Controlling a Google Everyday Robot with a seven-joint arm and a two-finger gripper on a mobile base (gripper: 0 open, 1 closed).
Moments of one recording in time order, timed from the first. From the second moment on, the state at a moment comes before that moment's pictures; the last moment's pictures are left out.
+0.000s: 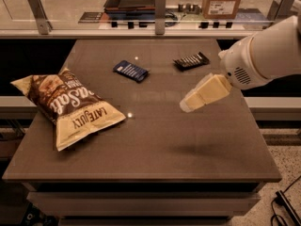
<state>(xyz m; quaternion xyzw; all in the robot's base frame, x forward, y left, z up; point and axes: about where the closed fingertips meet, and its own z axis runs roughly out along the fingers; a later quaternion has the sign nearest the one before) 0.505 -0.129 0.932 -0.43 0.82 0.08 0.36</state>
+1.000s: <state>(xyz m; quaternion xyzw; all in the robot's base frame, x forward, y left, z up) 0.549 -0.101 0.932 -0.41 0.81 0.07 0.41</state>
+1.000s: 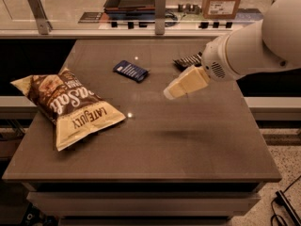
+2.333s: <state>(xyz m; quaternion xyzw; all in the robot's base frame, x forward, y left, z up) 0.628 -0.063 0.918 -0.38 0.78 0.12 0.48</state>
